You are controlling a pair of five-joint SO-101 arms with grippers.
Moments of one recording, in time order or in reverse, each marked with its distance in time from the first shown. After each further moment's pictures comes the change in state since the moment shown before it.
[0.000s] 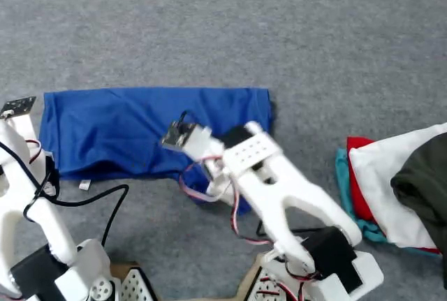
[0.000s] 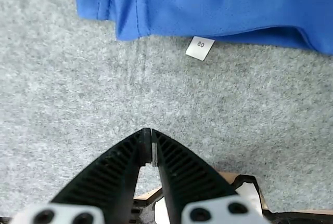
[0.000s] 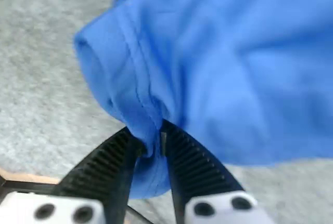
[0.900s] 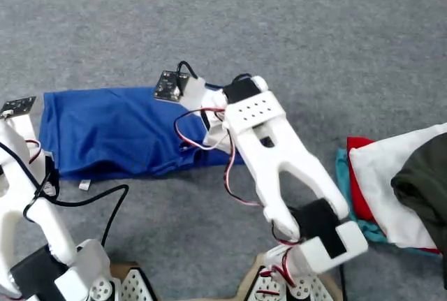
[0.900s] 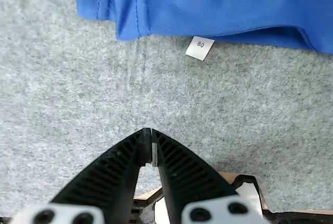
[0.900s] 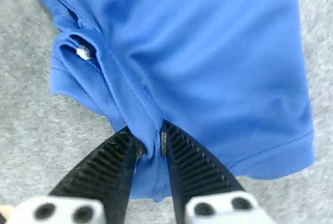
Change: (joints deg) left arm 0.0 0.0 0.0 0.0 0.0; right arm 4.2 12.8 -26.5 1.8 12.6
